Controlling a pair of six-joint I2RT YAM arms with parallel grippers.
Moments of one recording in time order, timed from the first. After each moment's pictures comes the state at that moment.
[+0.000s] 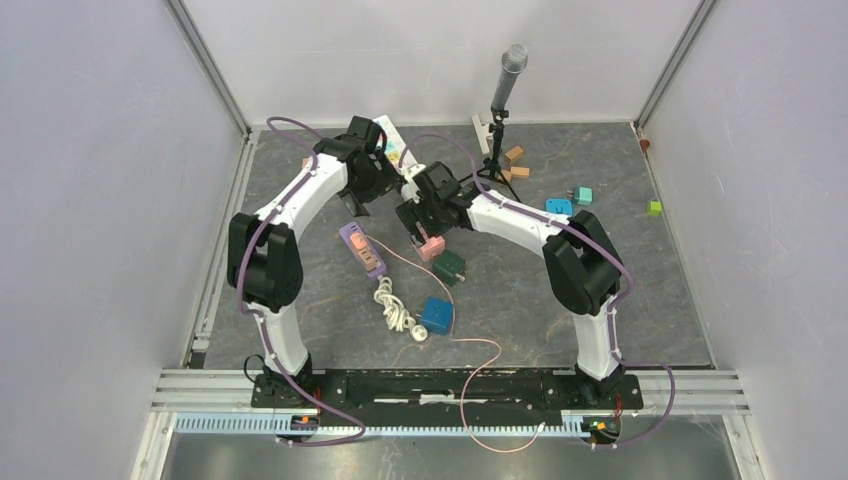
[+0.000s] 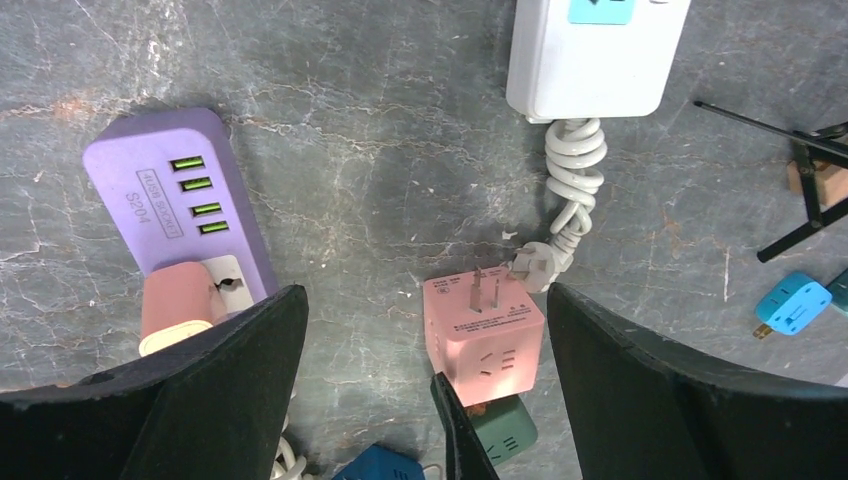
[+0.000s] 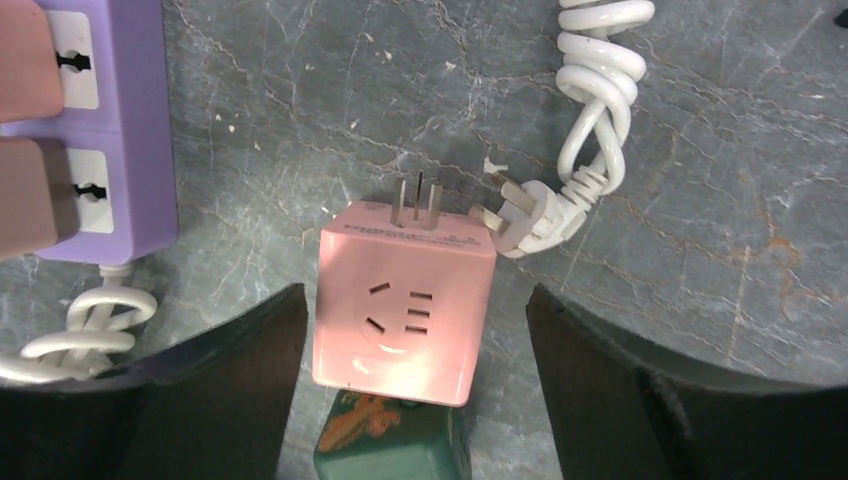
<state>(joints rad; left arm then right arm) -0.35 1.89 1.65 -0.88 -0.07 -0.90 0.75 2.02 1.57 -0.49 0.02 0.09</state>
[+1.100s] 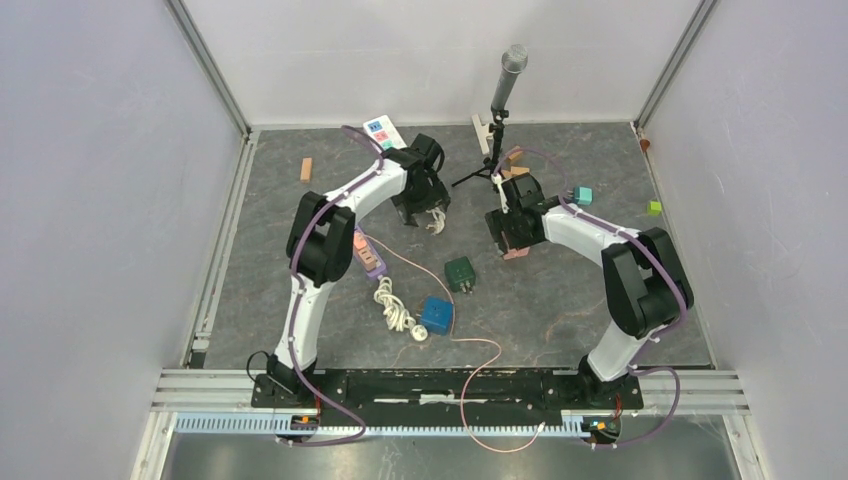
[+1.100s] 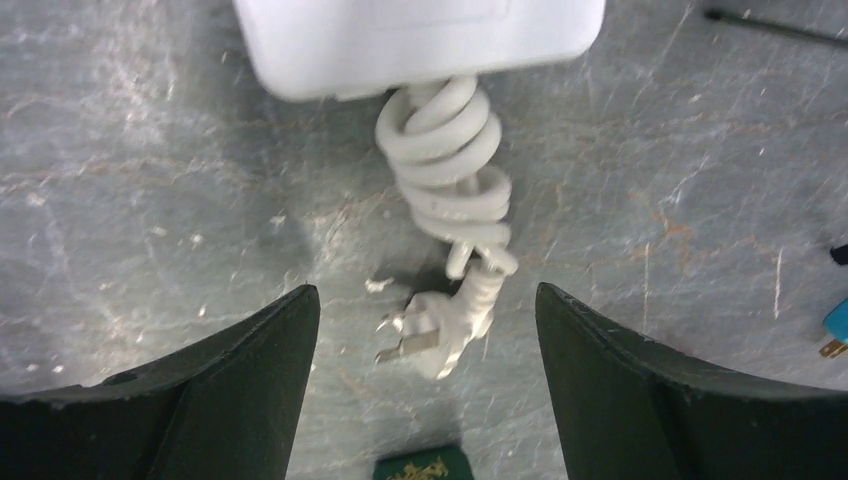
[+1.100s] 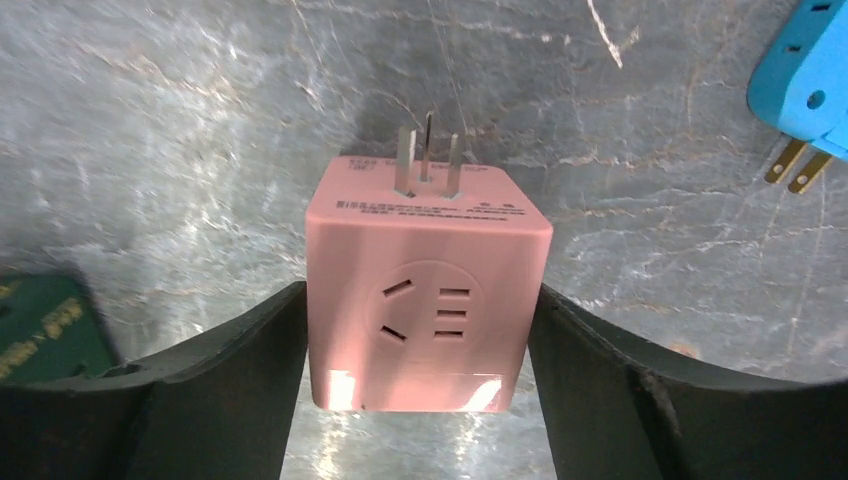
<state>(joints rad) -0.53 2.25 1.87 -0.83 -0.05 -0.95 0.42 1.71 1.06 -0.45 0.12 0.06</state>
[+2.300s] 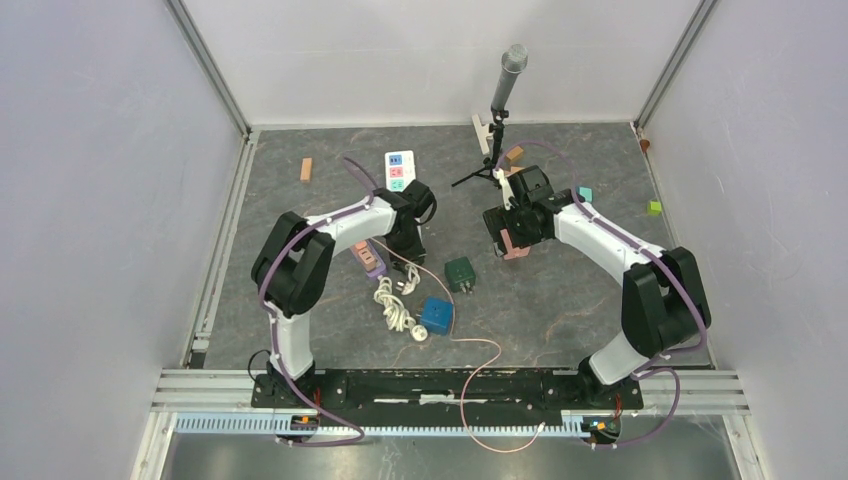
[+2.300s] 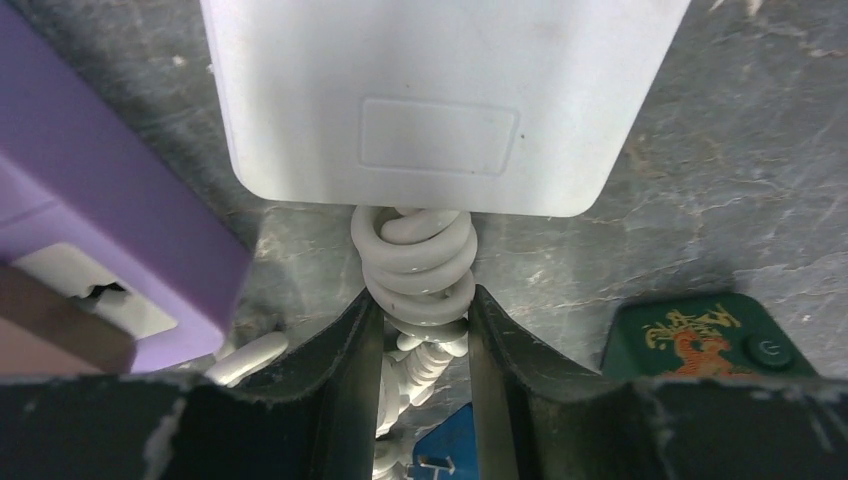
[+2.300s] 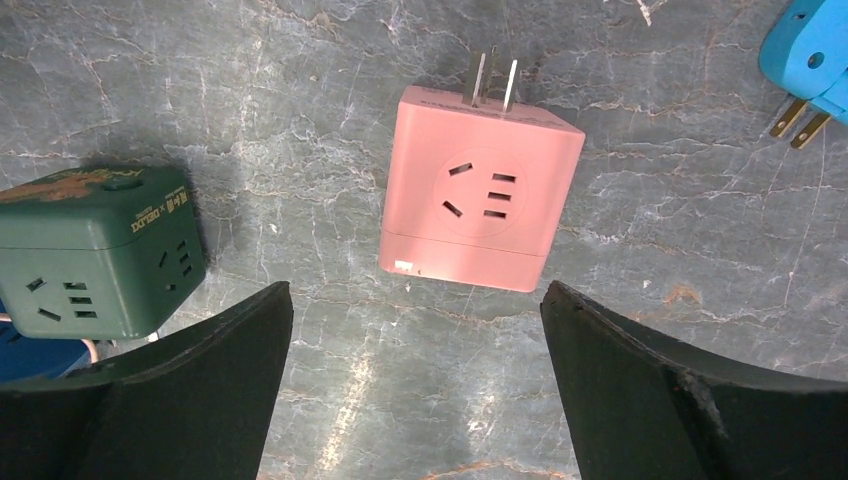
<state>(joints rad) -0.63 1.95 1.36 -0.80 -0.07 -0.85 0.41 1.58 1.11 -0.63 0.02 0.04</state>
